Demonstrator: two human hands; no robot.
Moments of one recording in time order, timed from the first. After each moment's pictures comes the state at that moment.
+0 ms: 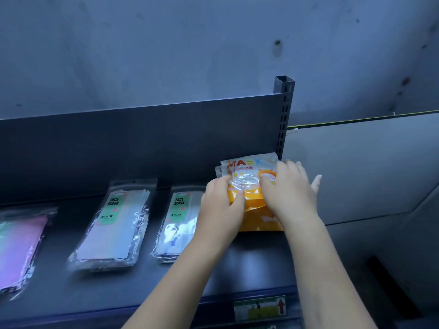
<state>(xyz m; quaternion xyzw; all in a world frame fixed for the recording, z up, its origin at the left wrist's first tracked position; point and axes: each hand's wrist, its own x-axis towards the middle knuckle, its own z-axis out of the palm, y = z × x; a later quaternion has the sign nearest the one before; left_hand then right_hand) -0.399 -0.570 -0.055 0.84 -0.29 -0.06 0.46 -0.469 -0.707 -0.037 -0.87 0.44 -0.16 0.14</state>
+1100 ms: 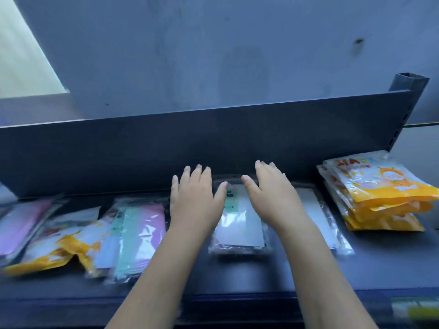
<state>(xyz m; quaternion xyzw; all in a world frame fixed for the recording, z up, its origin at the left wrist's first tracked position) -0.217 -0.314 -0.021 0.94 -0.29 0.09 0.15 -0.307 -0.460 -0.020 -0.92 0.26 -0.15 0.24</state>
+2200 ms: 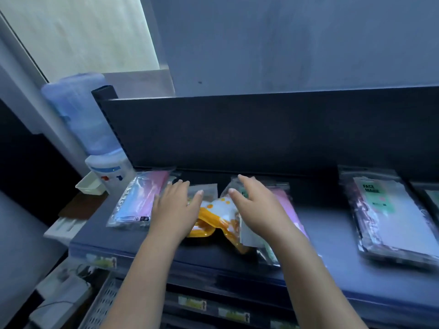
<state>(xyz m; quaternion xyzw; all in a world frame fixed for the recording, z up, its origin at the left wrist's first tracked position) -0.055 0.011 -0.048 0.97 -0.14 0.01 0.19 -0.150 -0.168 -0.029 -0.88 0.16 -0.06 0.45</state>
